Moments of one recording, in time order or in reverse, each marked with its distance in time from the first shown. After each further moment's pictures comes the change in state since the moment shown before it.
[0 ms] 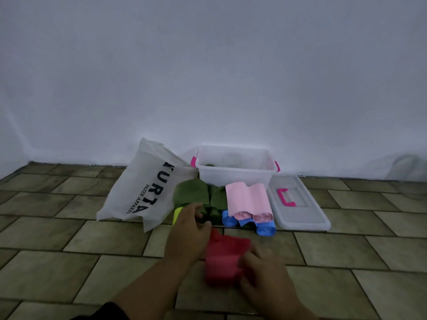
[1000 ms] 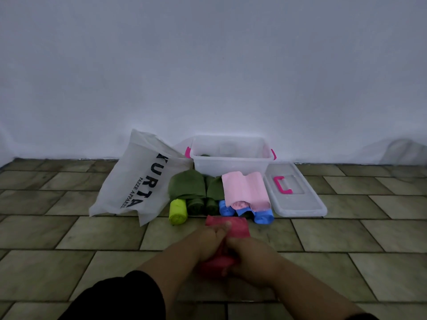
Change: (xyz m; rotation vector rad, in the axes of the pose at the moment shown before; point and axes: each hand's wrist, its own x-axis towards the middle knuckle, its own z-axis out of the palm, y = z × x) left_hand 0.006 -0.008 0.038 0.178 -0.794 -0.196; right_hand 0.040 -0.009 -0.001 0.058 -0.512 0.045
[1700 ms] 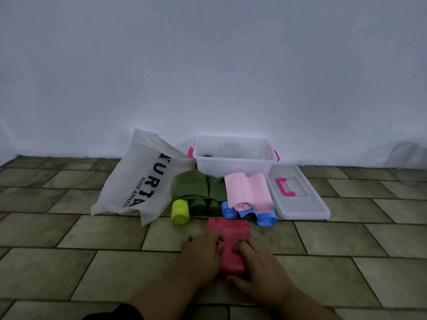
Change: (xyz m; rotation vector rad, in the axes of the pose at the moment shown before) left_hand -0.024 -0.032 0.028 0.272 0.449 0.275; right_hand -0.015 0.026 0.038 -0.052 0.296 -0.033
